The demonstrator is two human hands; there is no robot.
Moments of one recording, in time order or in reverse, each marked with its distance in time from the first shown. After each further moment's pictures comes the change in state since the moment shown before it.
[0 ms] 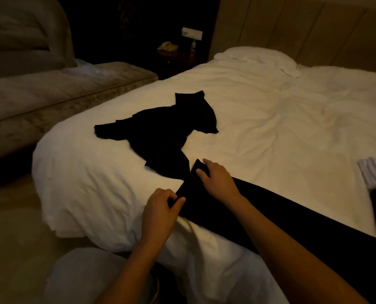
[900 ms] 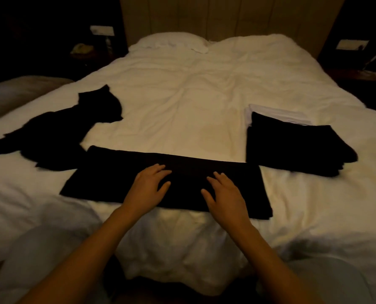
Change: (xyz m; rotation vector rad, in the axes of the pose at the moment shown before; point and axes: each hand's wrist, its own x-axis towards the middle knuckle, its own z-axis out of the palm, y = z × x) left_hand -0.066 0.149 0.125 0.336 -0.492 0.539; right_hand -0.258 0.190 -0.082 -0.028 0.303 0.281
